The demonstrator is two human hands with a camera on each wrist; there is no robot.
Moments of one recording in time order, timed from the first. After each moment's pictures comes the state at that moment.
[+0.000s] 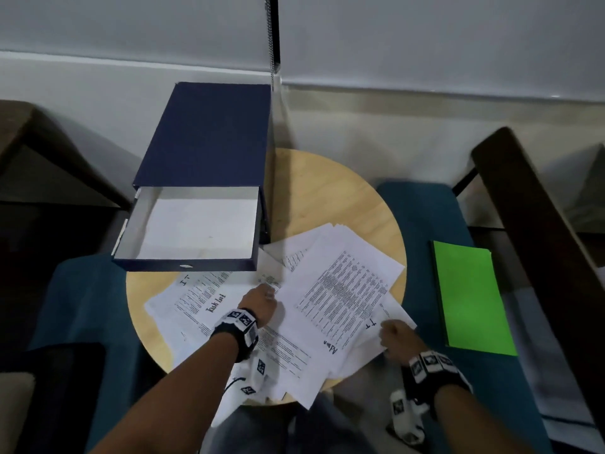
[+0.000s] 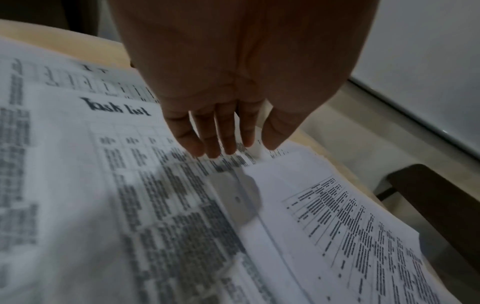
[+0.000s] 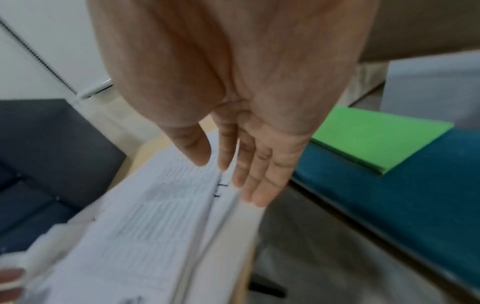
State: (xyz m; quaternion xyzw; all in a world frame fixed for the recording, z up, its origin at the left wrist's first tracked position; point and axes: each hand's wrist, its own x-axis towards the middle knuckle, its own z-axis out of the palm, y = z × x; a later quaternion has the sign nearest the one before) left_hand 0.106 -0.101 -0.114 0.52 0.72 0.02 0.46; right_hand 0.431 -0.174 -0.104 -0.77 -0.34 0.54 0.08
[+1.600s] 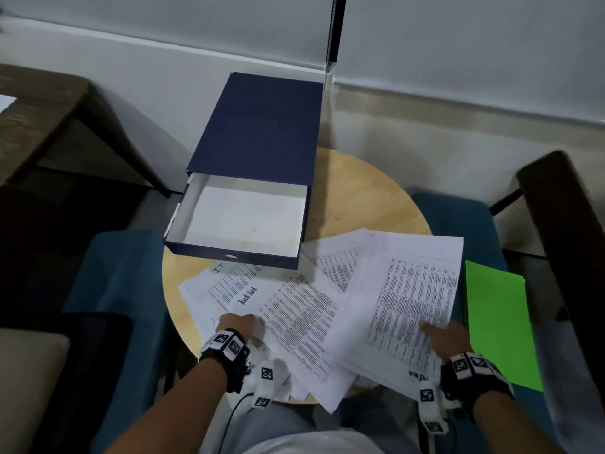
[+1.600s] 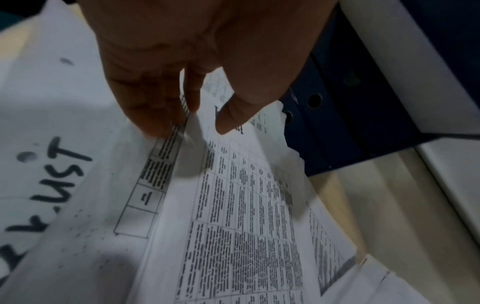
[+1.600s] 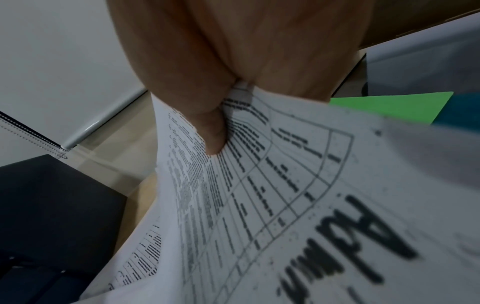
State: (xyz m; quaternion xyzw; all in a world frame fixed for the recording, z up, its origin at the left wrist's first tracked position) left_hand 0.022 -0.148 -0.120 0.23 0.84 0.06 0.49; right_hand 0.416 -0.144 -0.044 -0.85 -0.27 0.42 0.15
